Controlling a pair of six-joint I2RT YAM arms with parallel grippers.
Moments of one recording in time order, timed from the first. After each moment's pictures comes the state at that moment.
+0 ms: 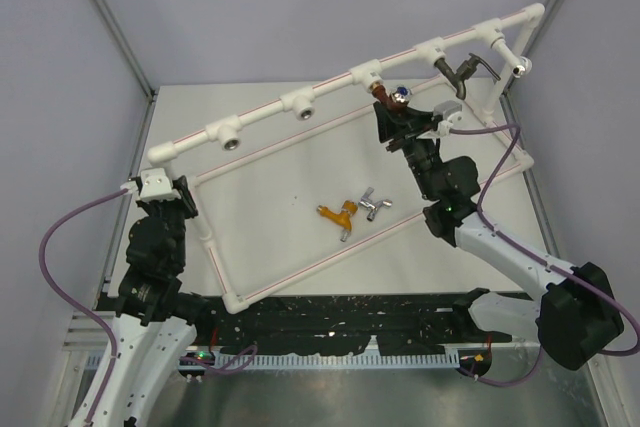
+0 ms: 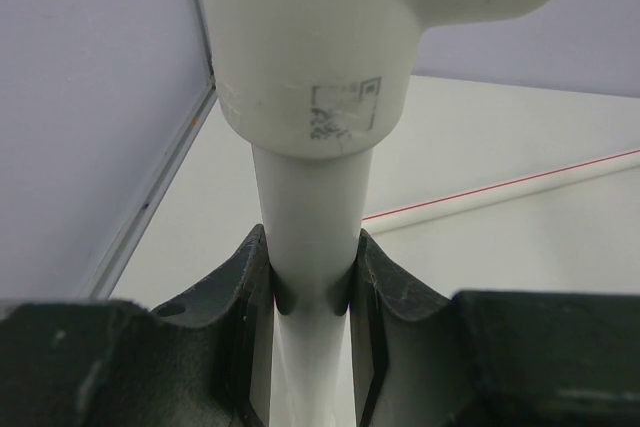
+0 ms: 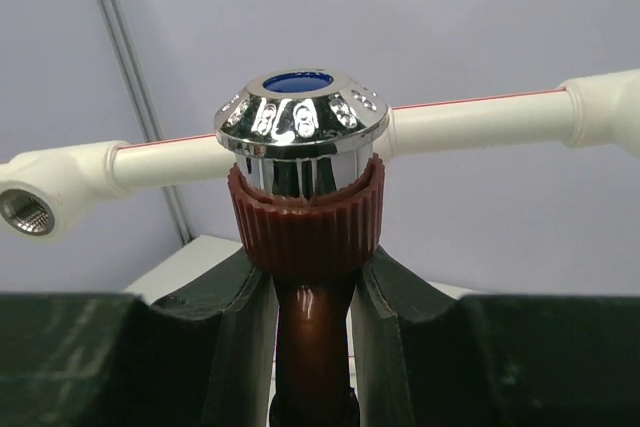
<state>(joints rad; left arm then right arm) -0.30 0.35 0.57 -0.18 -0.46 0.00 0.53 1.16 0.71 0.94 0.07 0.08</state>
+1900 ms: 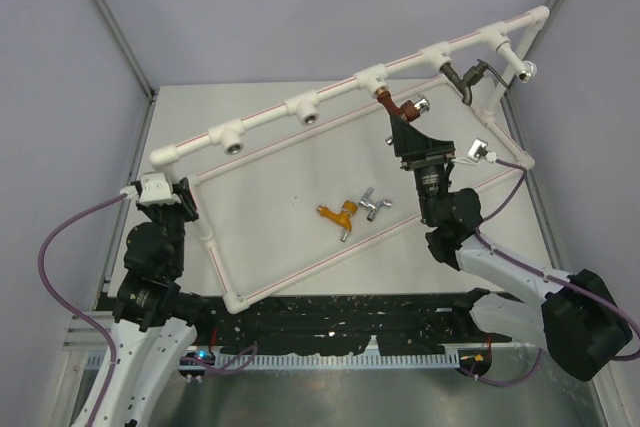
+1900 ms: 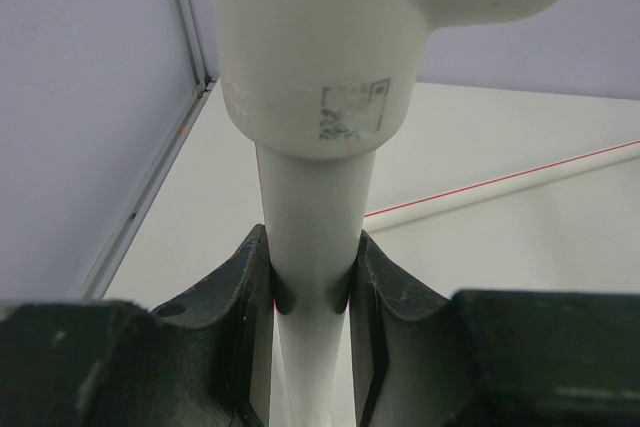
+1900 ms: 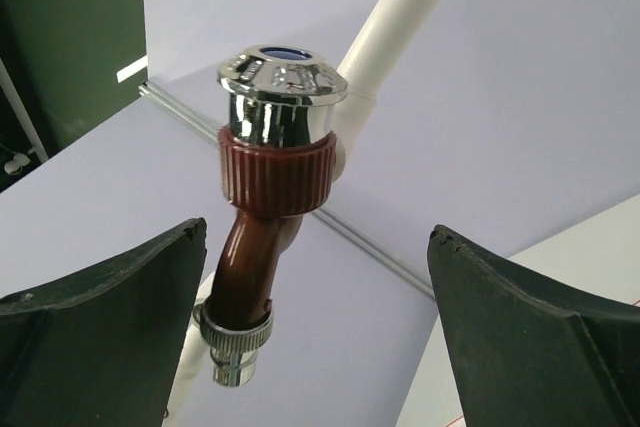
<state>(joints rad) -0.30 0.32 0.56 -0.19 -0.43 0.00 0.58 1.11 0.48 1.17 0.37 1.00</state>
